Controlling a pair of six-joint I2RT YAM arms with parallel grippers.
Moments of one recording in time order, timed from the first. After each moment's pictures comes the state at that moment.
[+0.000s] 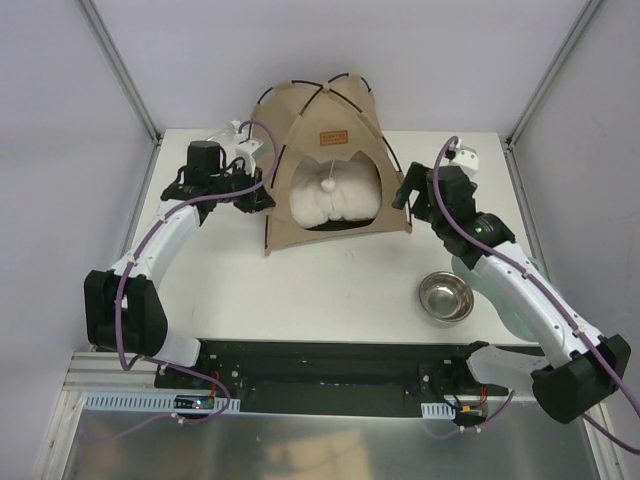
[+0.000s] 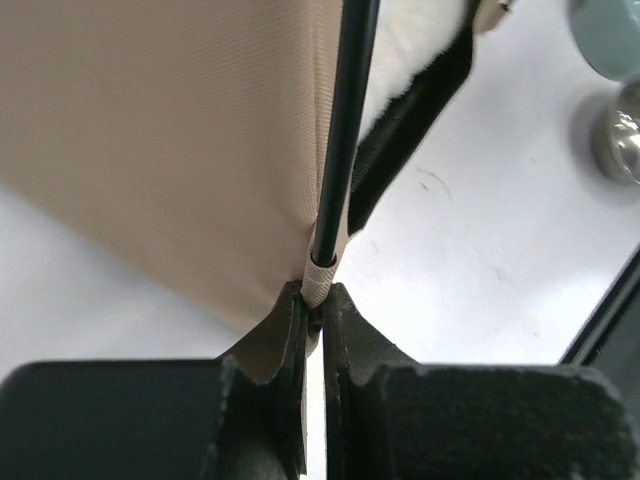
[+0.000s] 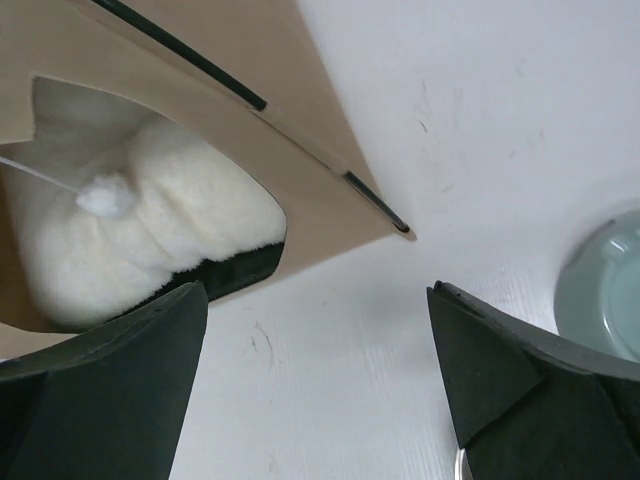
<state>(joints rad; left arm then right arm) -0.17 1.45 1.17 -0.39 0.66 0.03 0.53 1.18 1.15 -0.50 0.43 0.56</state>
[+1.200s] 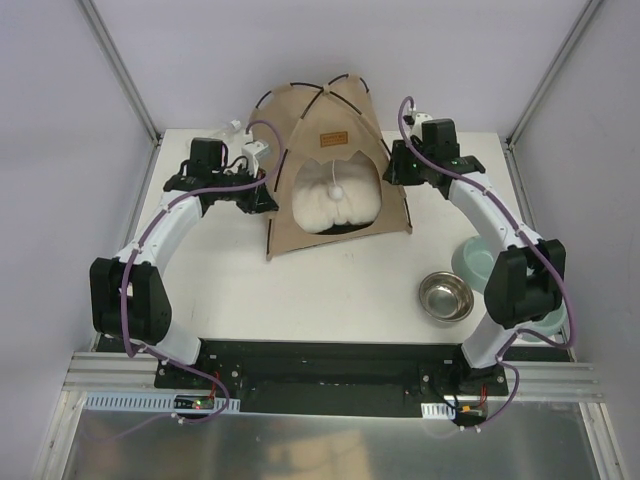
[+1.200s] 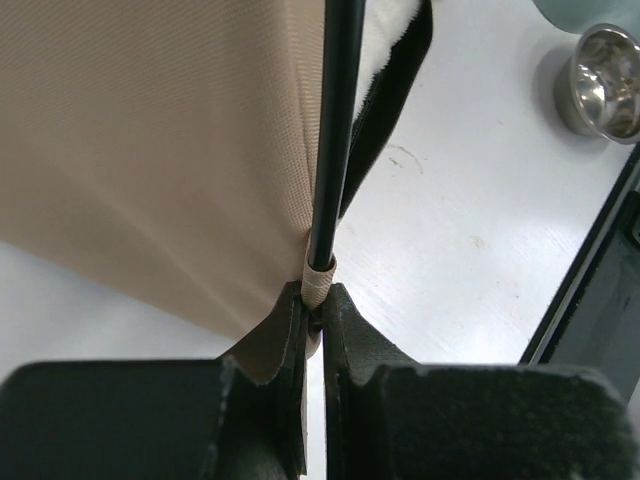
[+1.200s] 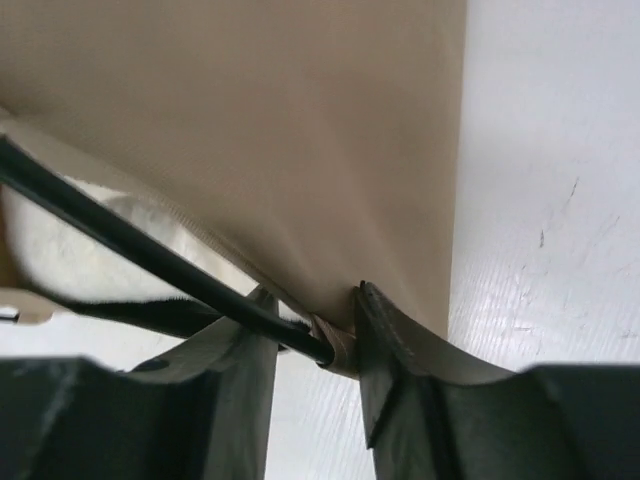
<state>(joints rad) -0.16 1.52 1.24 -0.49 0.83 0.15 0.29 1.70 1.49 -0.46 -0.17 0.19</state>
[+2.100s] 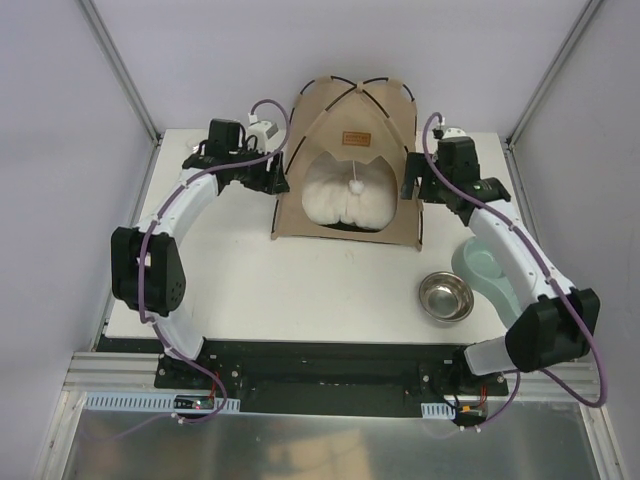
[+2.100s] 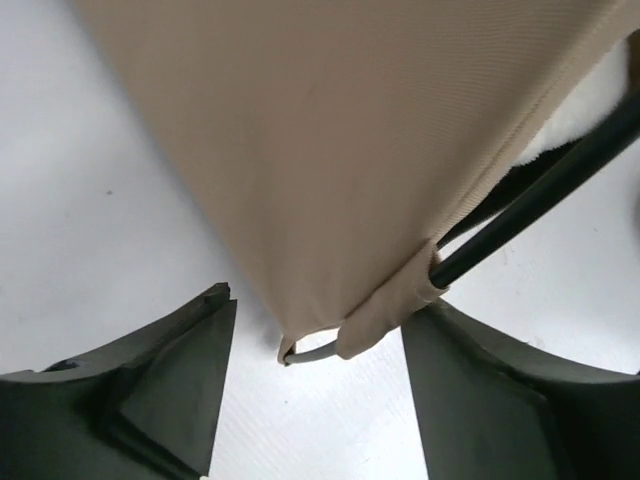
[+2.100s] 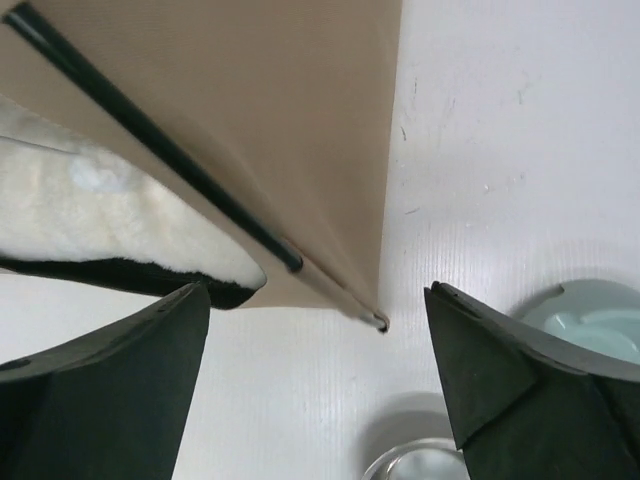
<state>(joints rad) -0.21 1.74 1.46 -0.48 0.57 -0.01 0.30 1.45 1.31 -0.57 0.12 0.23</state>
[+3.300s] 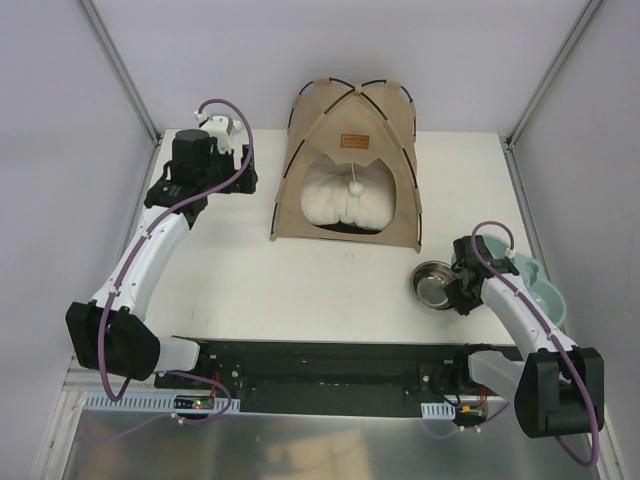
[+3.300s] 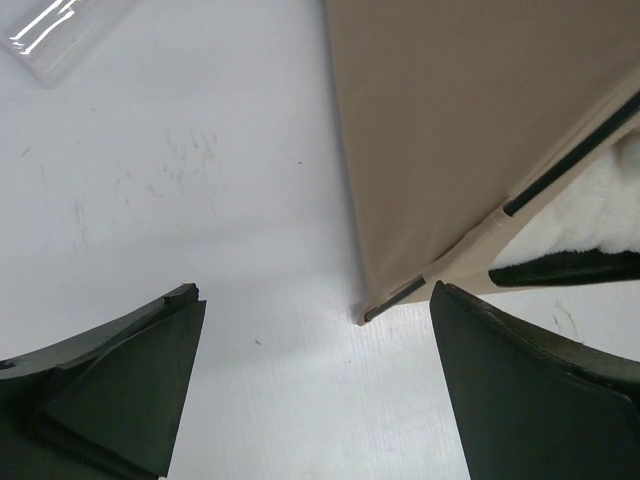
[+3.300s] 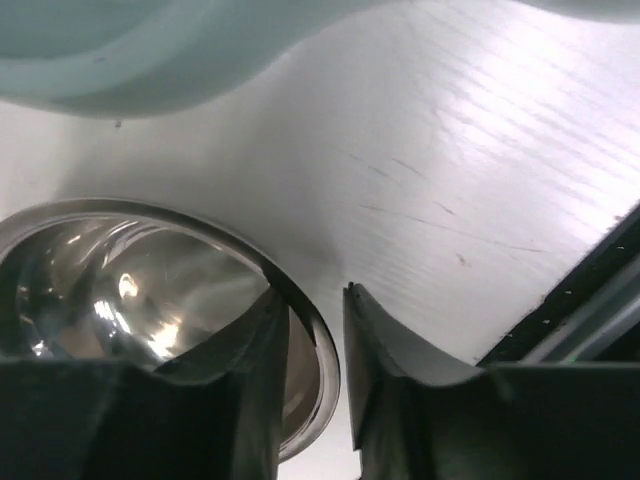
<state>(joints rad) -0.19 1.32 1.26 -0.46 0.10 -0.11 0.13 1.06 0.59 -0.91 0.33 1.18</state>
